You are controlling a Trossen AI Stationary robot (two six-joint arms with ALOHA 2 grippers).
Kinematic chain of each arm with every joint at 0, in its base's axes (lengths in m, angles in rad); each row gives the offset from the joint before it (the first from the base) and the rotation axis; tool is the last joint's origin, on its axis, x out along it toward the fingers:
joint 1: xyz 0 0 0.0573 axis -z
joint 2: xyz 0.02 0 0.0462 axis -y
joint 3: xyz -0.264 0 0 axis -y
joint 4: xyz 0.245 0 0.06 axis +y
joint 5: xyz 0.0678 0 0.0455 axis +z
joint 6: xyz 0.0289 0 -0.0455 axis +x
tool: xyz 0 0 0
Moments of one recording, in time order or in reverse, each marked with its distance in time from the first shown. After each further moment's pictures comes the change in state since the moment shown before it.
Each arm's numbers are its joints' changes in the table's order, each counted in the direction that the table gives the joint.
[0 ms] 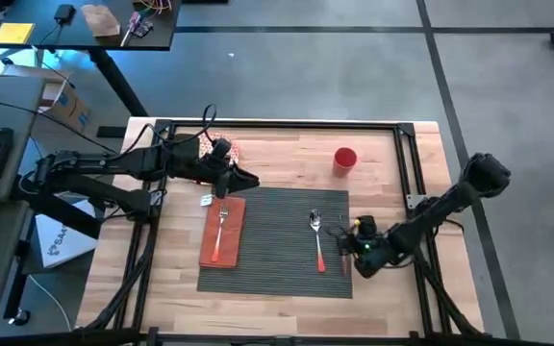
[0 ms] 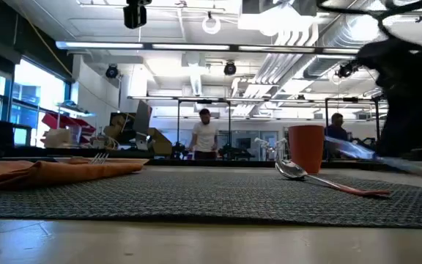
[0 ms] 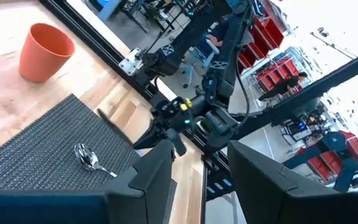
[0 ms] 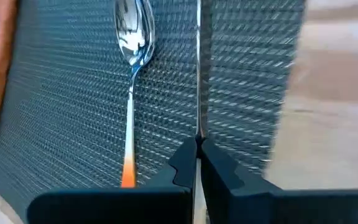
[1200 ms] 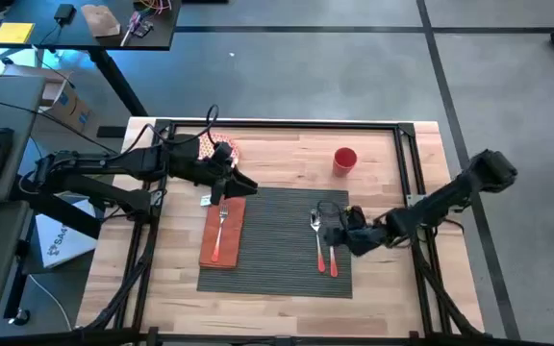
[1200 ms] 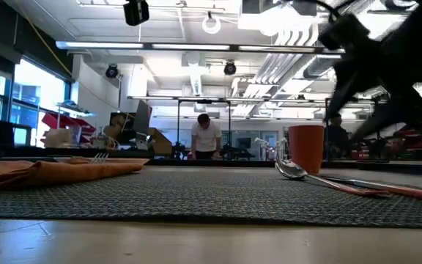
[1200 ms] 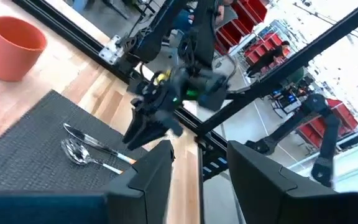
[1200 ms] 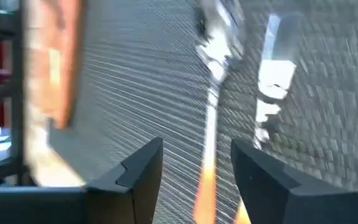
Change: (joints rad) left arm -0.006 0.001 0.000 0.007 -0.074 0.101; right arm 0.195 0.161 0.001 -0.164 0.125 -0.318
